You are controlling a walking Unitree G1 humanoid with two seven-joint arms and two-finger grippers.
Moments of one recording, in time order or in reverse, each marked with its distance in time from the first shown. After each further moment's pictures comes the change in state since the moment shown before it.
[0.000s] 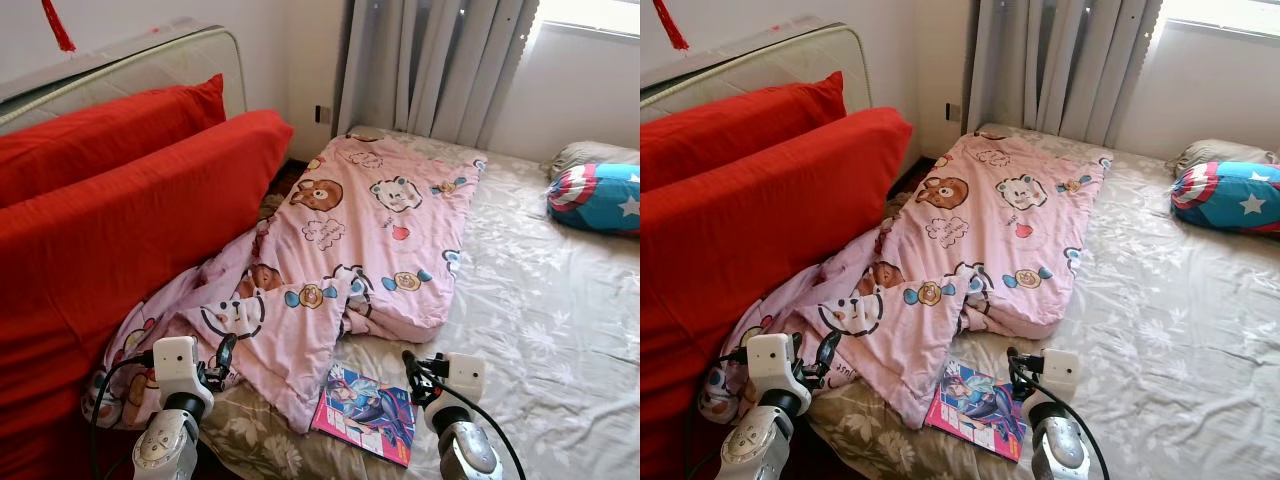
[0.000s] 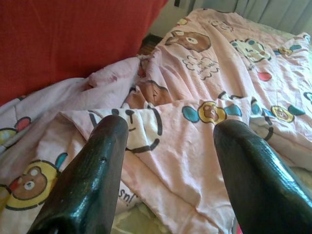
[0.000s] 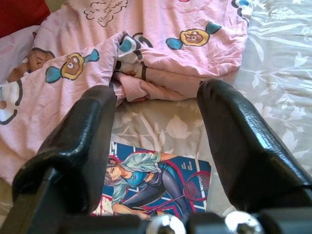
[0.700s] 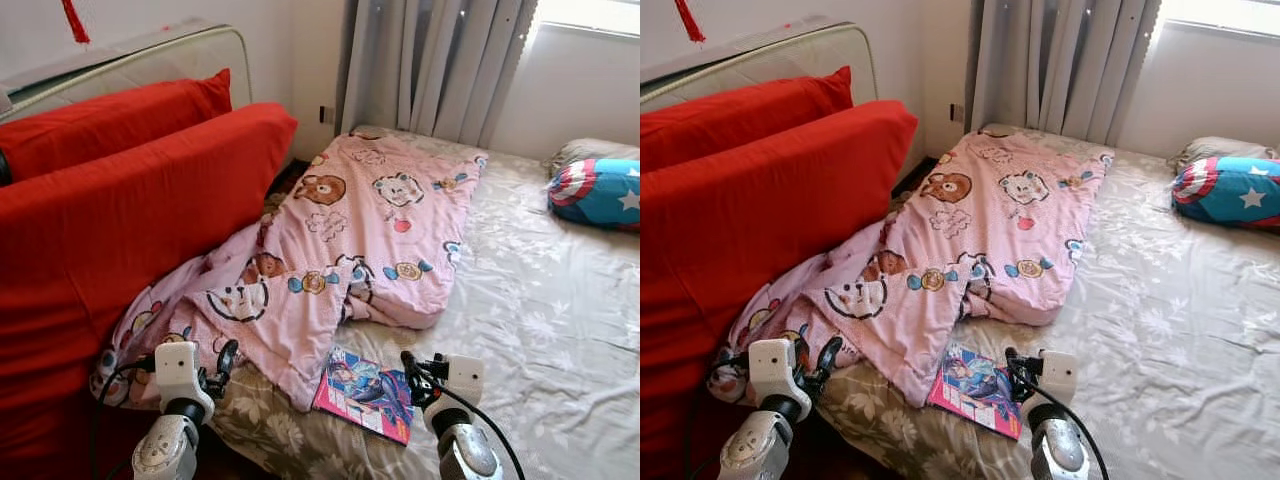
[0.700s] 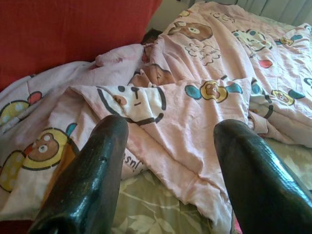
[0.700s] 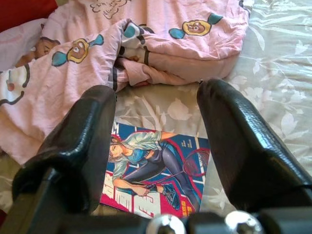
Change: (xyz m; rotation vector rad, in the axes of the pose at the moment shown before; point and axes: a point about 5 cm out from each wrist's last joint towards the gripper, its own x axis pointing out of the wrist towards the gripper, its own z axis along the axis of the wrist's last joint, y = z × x) left arm -0.004 0.001 -0.005 0.007 0.020 -0.003; right arm -0.002 0.000 -0.001 0.009 -0.009 0.004
